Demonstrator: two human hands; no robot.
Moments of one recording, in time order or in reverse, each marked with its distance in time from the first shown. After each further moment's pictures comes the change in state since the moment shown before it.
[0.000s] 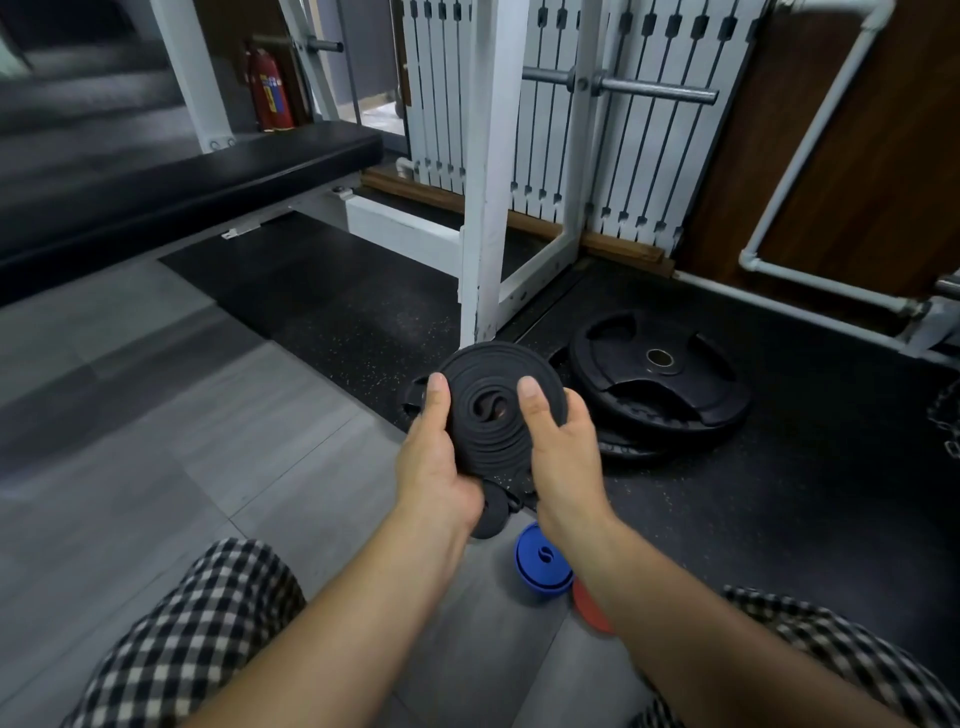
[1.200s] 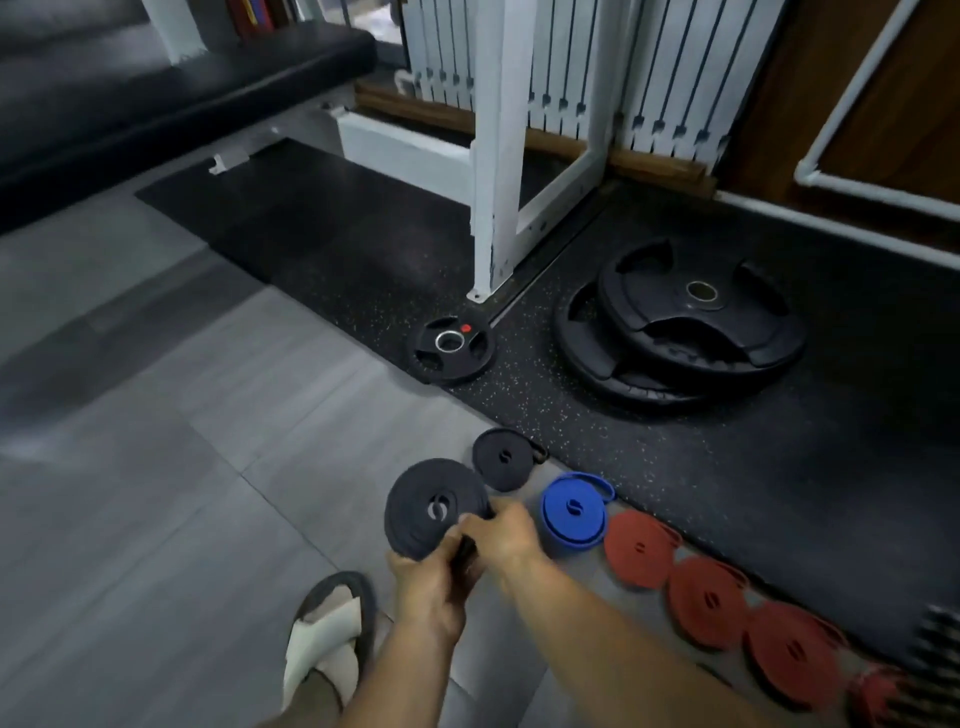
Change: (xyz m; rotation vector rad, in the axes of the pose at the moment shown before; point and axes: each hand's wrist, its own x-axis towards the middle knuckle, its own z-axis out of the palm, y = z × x) left_hand 0.070 -0.091 -0.162 0.056 0.432 -0.089; right_hand 0.006 0.166 0.004 -0.731 -0.171 0.603
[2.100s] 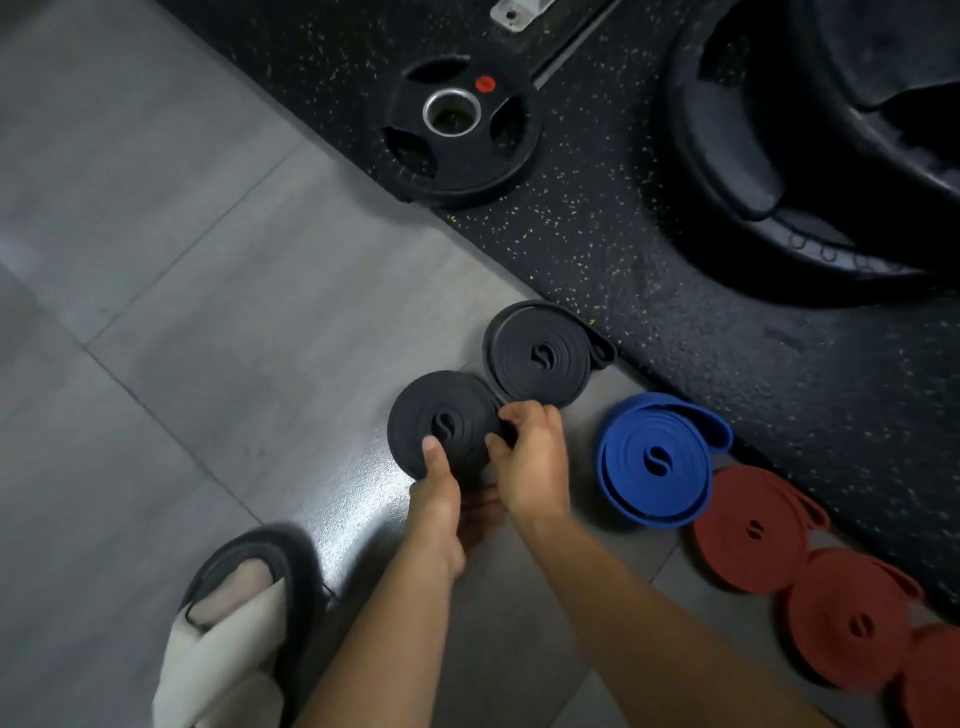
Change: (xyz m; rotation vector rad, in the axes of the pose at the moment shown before) left_hand 0.235 -0.078 -0.001 0.510 0.261 -0.372; right_hand 0.230 0.102 0.052 -0.244 0.146 -0.109
